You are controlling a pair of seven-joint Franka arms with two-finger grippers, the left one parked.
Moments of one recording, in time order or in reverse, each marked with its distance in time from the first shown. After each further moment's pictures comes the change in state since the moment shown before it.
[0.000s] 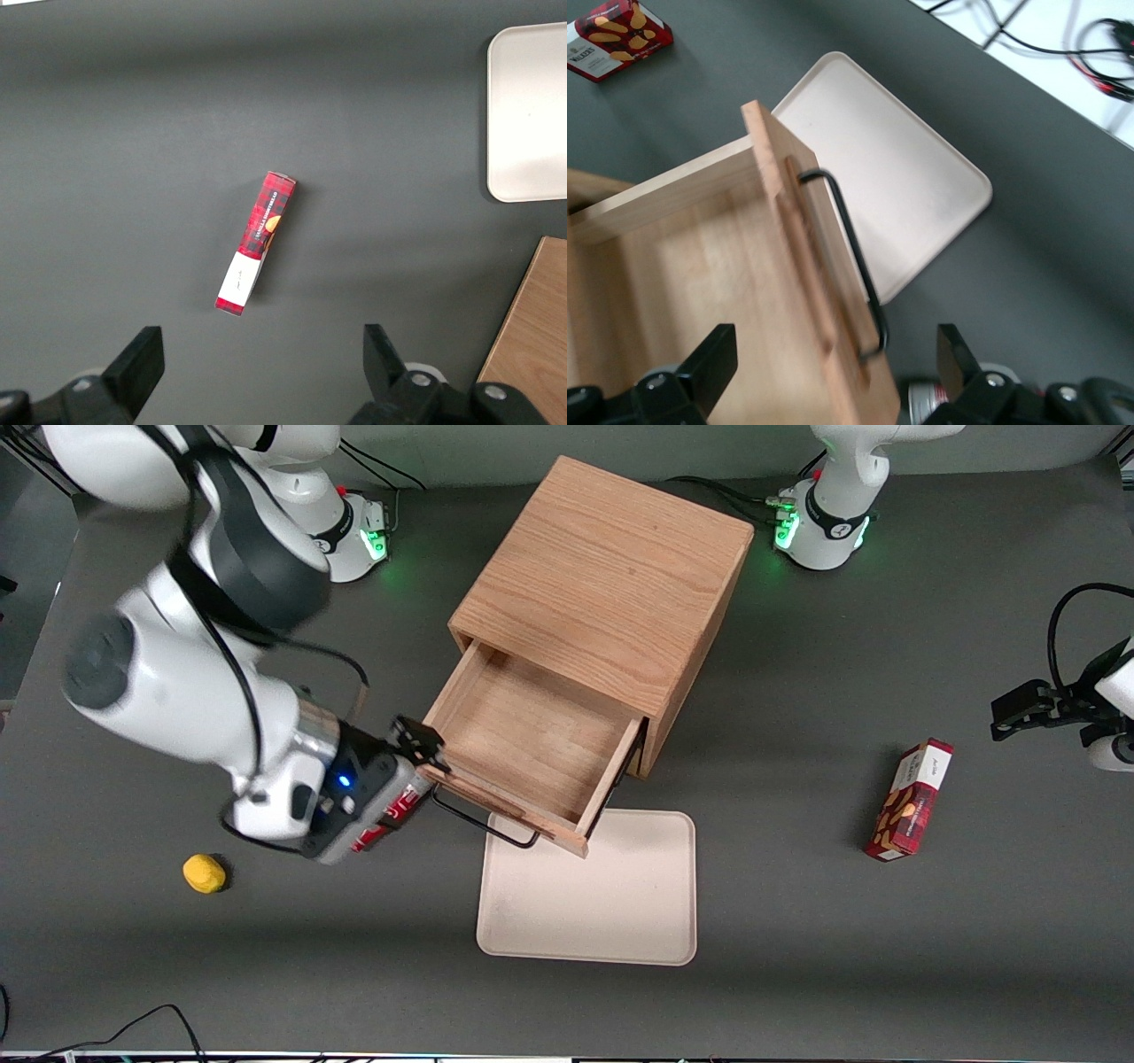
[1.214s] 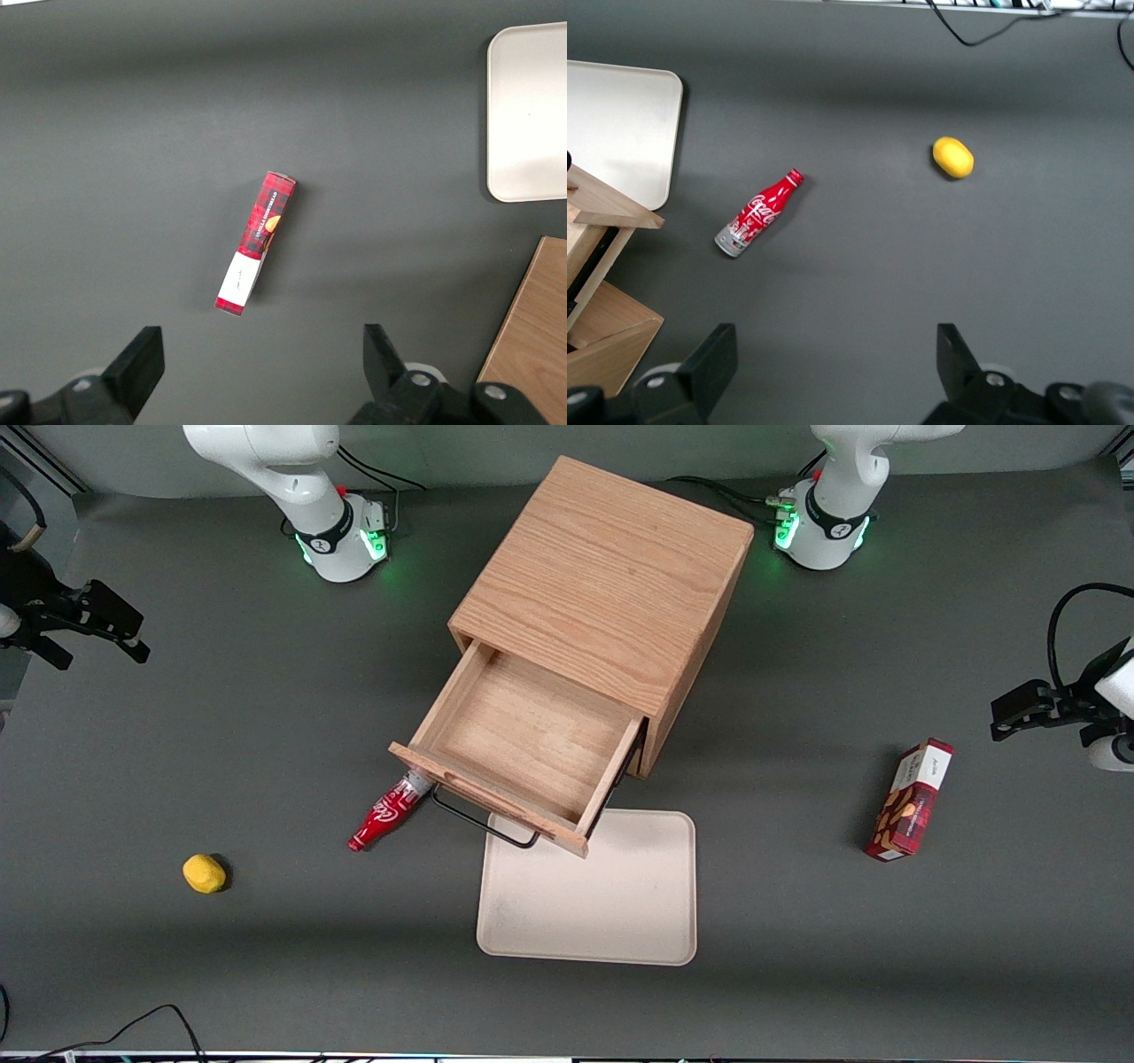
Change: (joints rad) arm -0.070 -0.732 -0.487 -0.686 -0.008 -0.031 0.164
